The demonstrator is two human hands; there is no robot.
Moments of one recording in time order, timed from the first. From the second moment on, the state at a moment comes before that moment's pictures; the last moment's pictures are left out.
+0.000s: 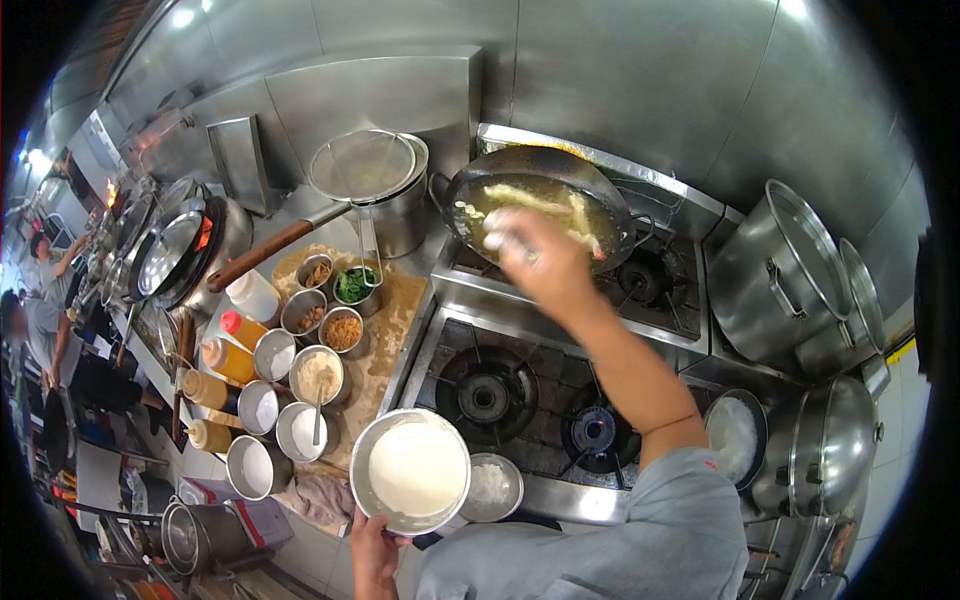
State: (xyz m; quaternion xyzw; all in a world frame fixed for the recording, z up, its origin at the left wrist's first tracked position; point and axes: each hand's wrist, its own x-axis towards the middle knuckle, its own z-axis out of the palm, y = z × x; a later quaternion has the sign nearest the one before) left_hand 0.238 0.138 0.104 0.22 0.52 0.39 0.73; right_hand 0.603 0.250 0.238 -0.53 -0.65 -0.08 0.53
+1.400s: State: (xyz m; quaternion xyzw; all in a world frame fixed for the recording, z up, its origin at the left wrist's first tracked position) left_hand 0.289 0.186 0.091 0.30 0.44 0.32 0.78; right_hand 0.513 0.200 0.144 -0.55 -0.81 0.08 0.18
